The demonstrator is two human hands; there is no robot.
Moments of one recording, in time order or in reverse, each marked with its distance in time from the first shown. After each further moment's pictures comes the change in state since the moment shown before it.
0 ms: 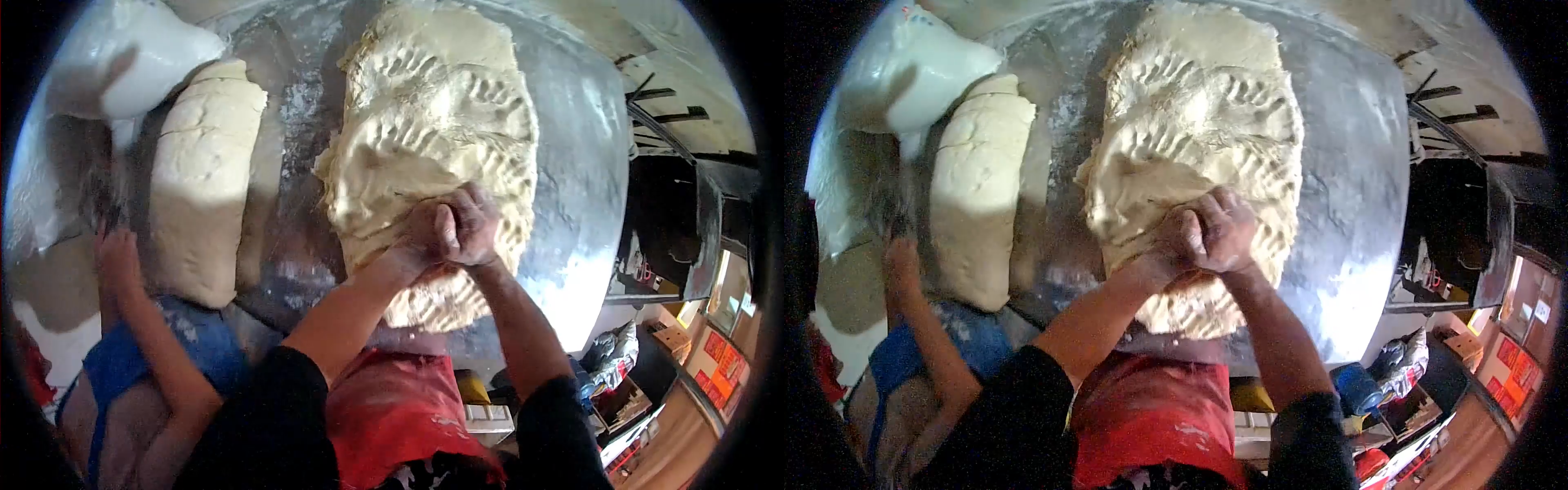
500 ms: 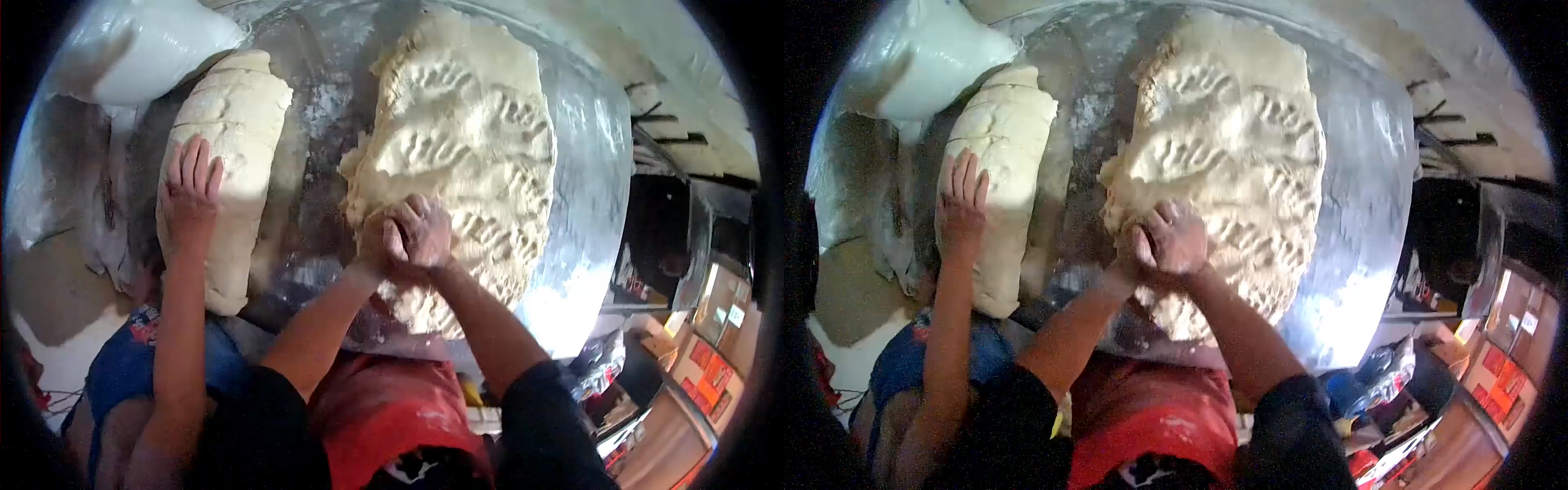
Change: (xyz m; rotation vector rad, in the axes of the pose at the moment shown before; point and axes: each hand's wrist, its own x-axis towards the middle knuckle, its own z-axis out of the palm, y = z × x) left_hand -0.073 -0.080 -0.046 -0.683 0.261 -0.490; right_hand 0.006 -0.038 0.104 -0.058 -0.289 0.120
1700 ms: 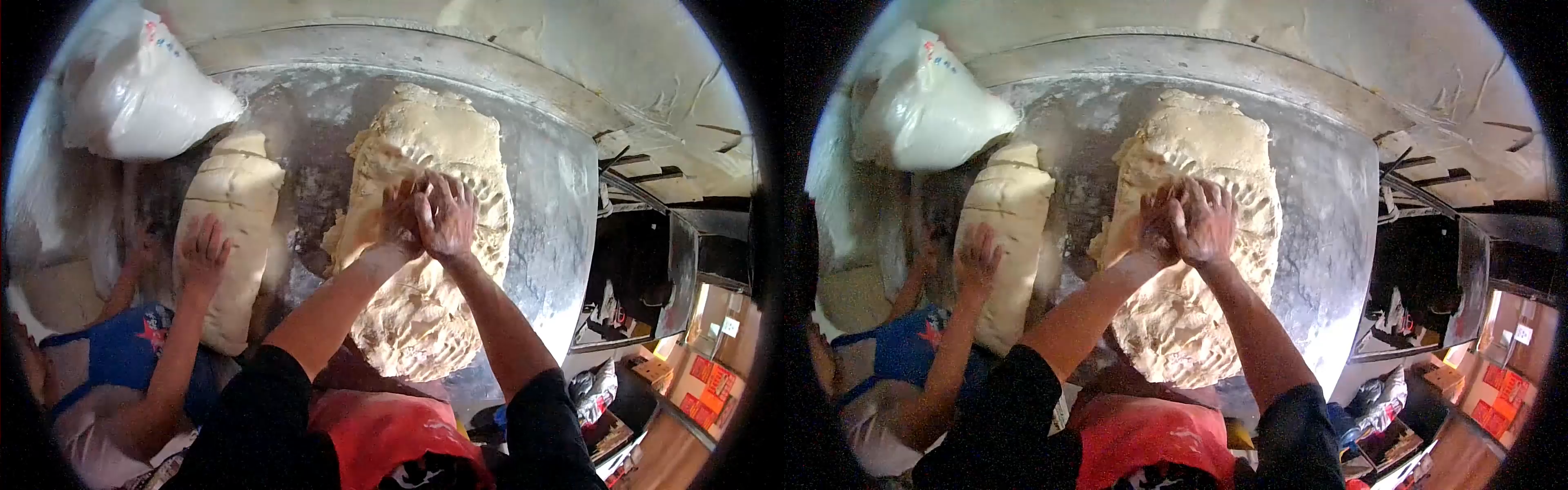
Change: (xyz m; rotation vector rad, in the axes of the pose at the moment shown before) left_hand 0.136 0.203 0.084 1.464 -0.303 0.077; right_hand 0.125 0.032 -0.131 -0.168 0.288 0.099
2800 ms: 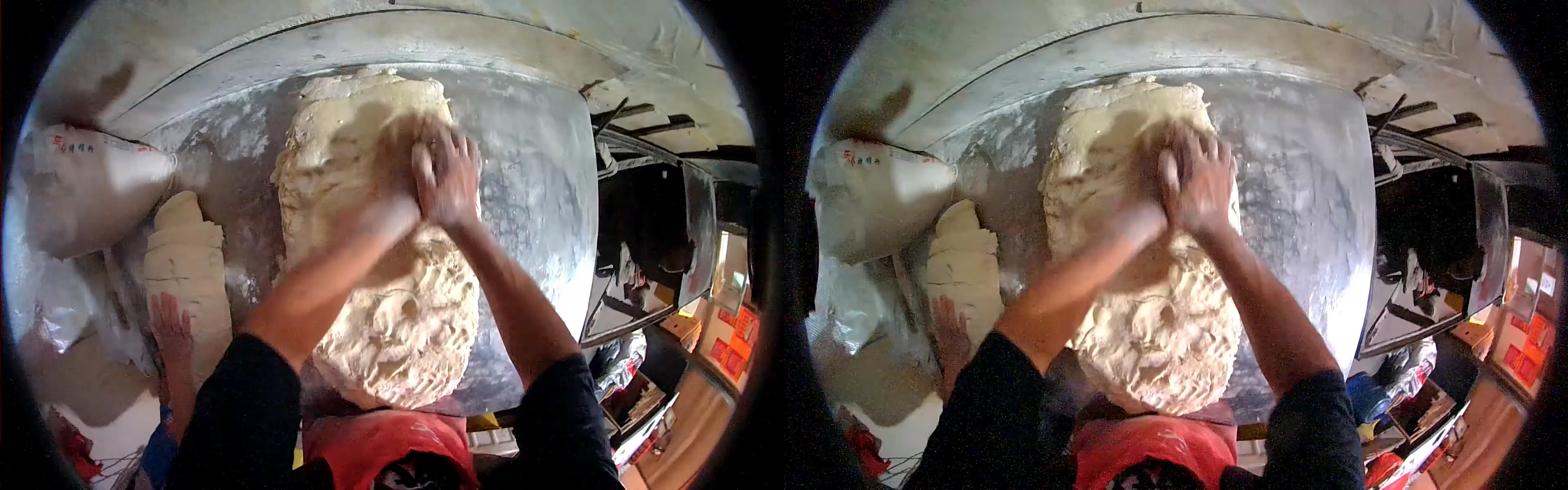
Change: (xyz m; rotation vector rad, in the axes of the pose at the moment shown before) left_hand 0.182 0.052 0.033 0.148 0.311 0.131; right_hand 0.077 0.116 -0.022 0.095 0.061 0.244
